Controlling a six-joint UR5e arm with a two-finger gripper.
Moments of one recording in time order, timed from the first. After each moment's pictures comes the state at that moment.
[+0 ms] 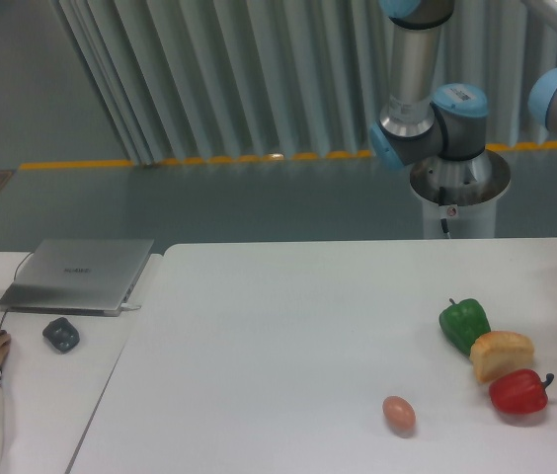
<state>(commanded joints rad) 2.62 -1.85 -1.47 -1.39 1.59 1.80</state>
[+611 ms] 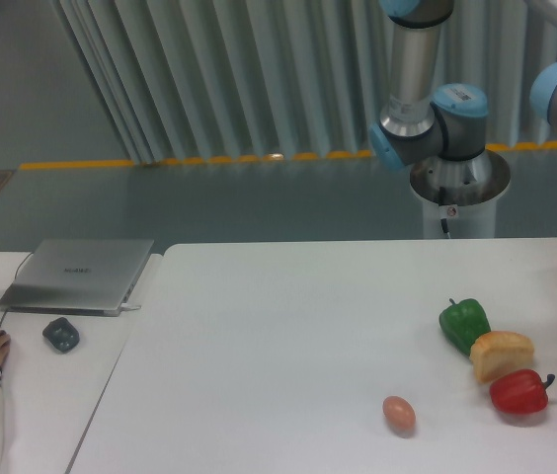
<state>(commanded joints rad) 2.63 -1.83 -1.48 -1.37 1.55 1.76</state>
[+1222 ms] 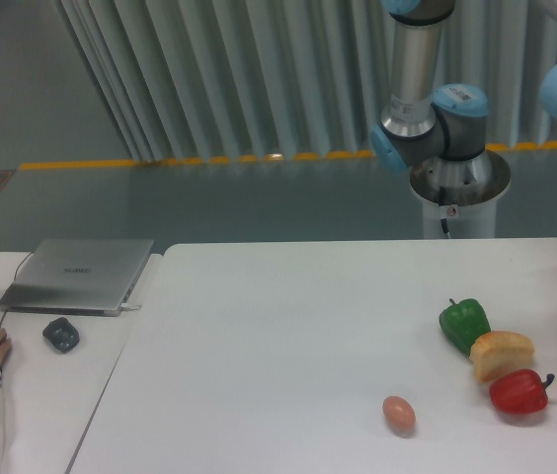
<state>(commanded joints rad) 2.73 -1.82 -1.50 -1.31 1.75 1.94</state>
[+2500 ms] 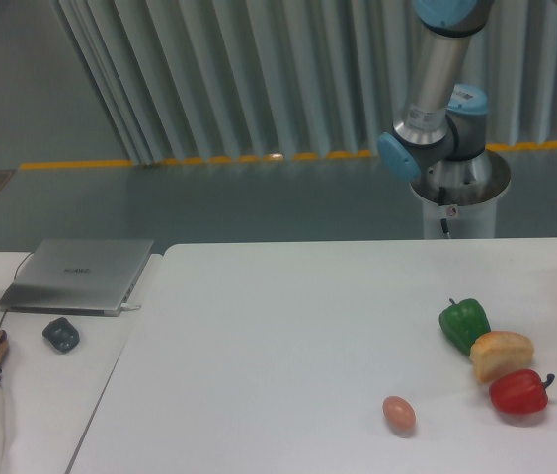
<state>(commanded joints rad) 2.91 -1.94 -1.59 -1.18 1.84 2.25</state>
